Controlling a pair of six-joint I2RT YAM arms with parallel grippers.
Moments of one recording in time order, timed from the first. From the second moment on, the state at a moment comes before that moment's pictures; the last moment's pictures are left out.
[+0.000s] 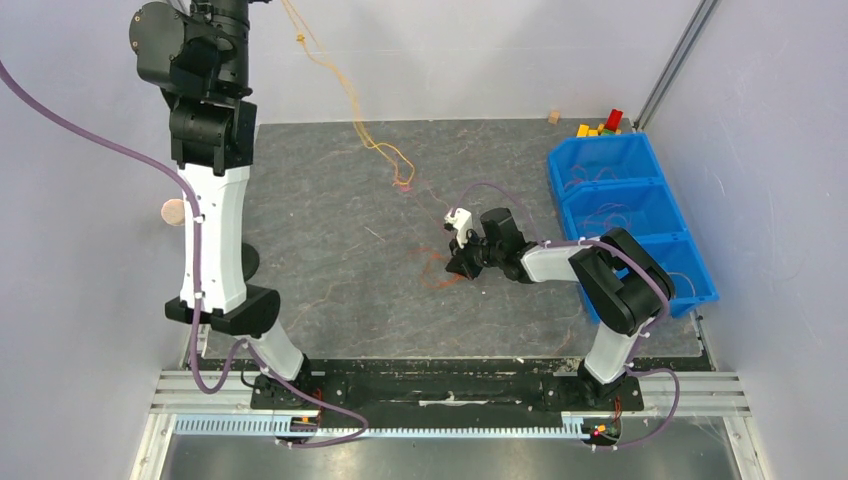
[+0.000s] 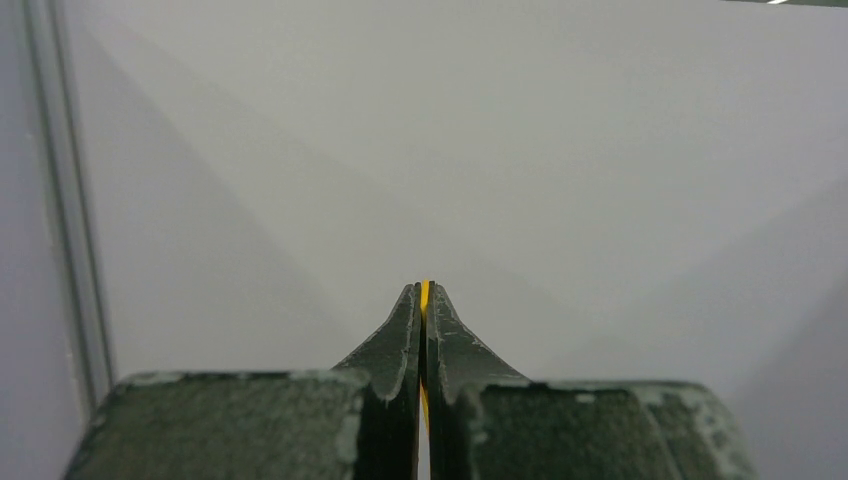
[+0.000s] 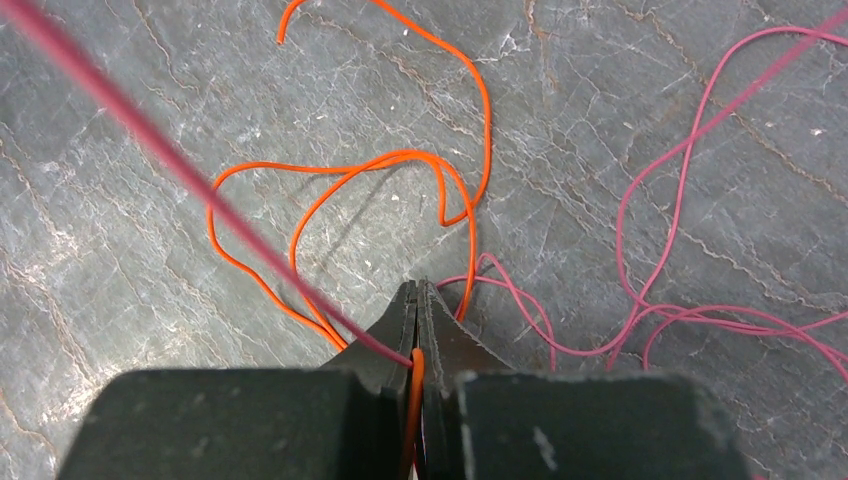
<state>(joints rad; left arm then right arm) -0.24 1.69 2.51 -0.16 -0.12 0.04 0.58 1.78 0.76 0.32 -0.49 -0.15</state>
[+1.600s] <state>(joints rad) -0.30 1.52 2.05 0.12 0.69 -0.59 0.55 1.53 0.87 0.72 -0.53 0.13</state>
